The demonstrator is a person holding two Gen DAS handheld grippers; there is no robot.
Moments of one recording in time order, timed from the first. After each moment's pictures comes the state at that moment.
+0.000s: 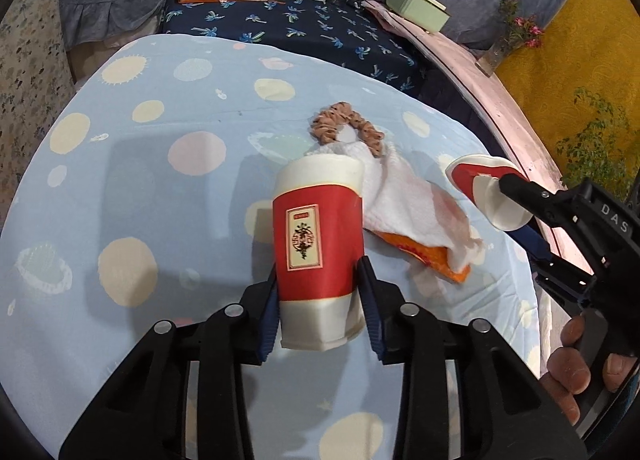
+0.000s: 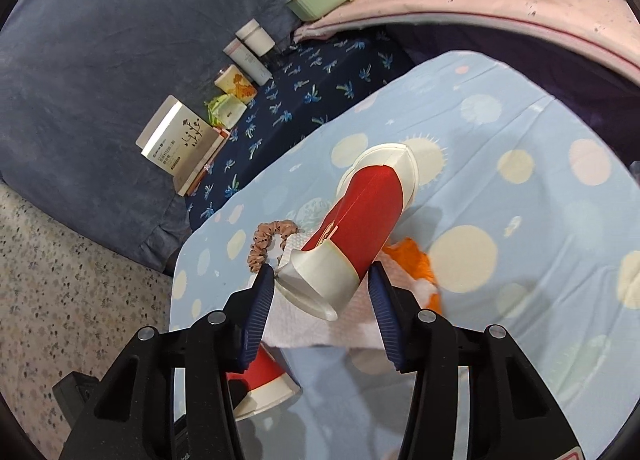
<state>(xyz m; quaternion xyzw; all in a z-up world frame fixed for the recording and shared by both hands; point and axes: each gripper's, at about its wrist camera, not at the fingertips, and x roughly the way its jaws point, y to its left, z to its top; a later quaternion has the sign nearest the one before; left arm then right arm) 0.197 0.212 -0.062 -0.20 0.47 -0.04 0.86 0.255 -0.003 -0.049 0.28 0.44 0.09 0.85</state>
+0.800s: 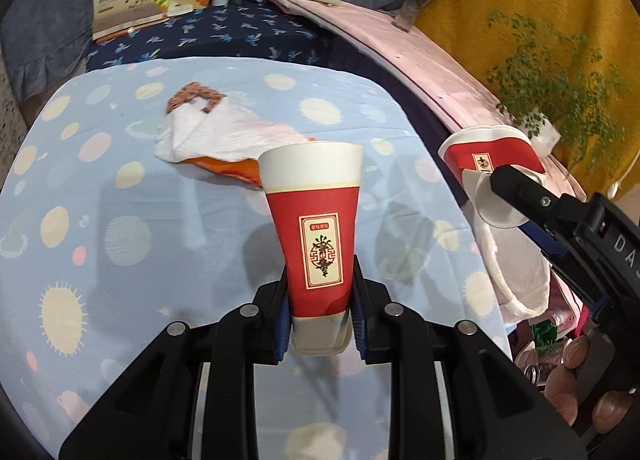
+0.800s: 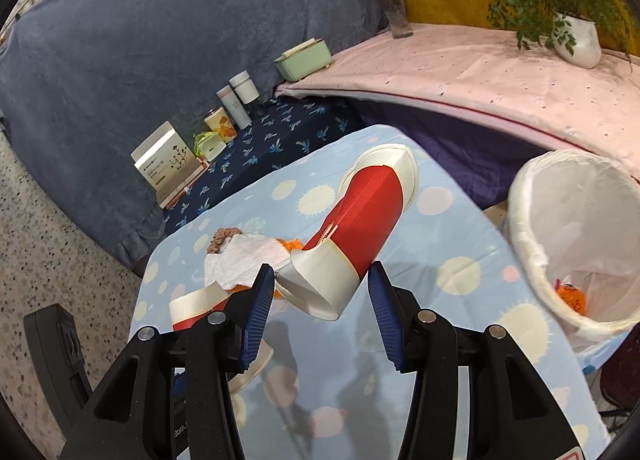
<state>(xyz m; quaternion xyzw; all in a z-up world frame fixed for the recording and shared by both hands) 0.134 0.076 -0.022 -0.12 0.47 -0.13 0.87 0.129 -0.094 0.001 0.20 0.36 0.03 0.91</state>
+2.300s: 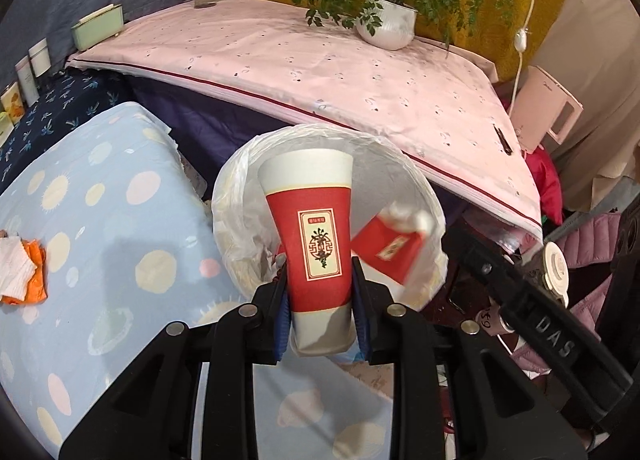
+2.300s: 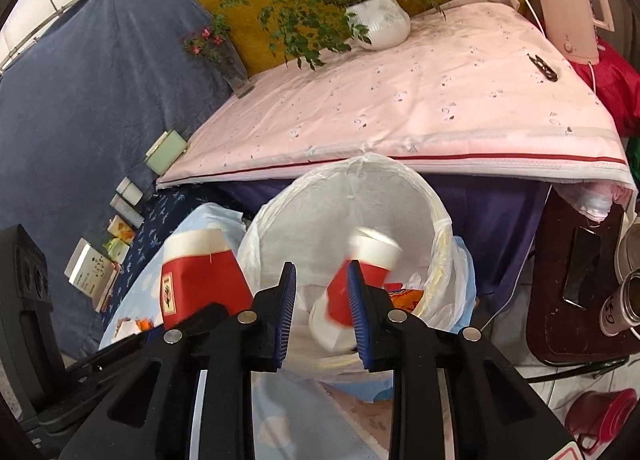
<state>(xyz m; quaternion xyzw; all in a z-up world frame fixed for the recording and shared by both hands) 0.123 -0.227 -0.008 0.06 0.45 -0.32 0.83 0.027 -0.354 -0.042 0.32 0.31 -0.14 0.88</state>
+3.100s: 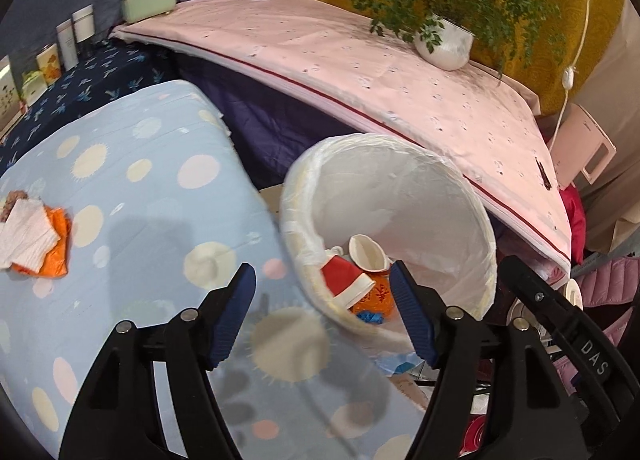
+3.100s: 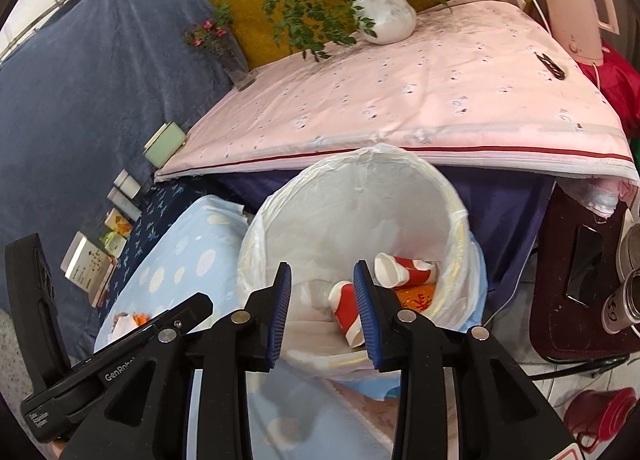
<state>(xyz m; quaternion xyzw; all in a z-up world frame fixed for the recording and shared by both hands) 0.149 -0.178 -0.018 0.02 0.46 -0.25 0.85 0.038 -0.332 -0.040 0.31 0.32 -0.14 0.89</state>
